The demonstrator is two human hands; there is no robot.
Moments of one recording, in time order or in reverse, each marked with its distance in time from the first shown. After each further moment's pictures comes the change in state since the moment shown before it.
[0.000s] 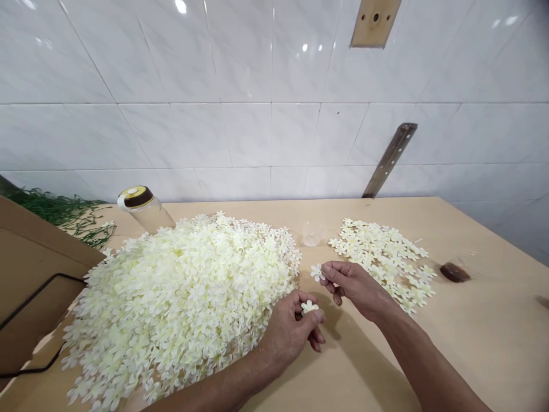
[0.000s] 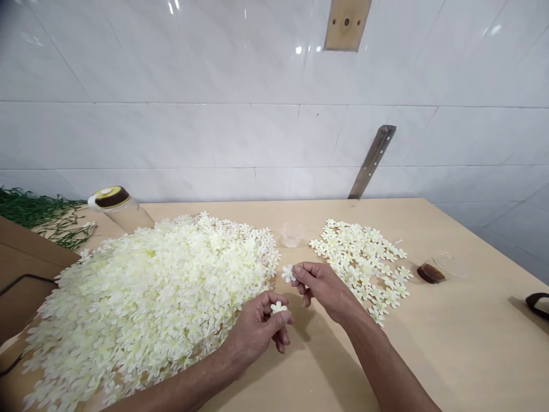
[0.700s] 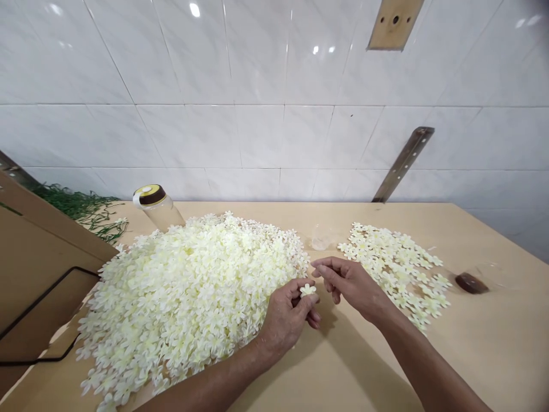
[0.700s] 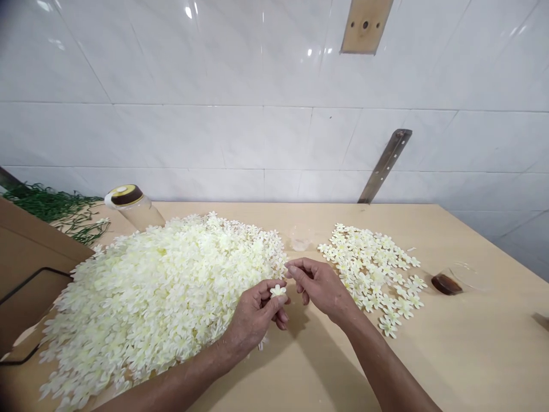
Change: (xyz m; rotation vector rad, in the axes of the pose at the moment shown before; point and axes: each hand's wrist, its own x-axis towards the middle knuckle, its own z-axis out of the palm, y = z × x) left_hand 0.014 0.012 -0.017 0.055 0.109 0.165; right_hand 0.015 -0.008 0.016 -0.246 0.063 -0.094
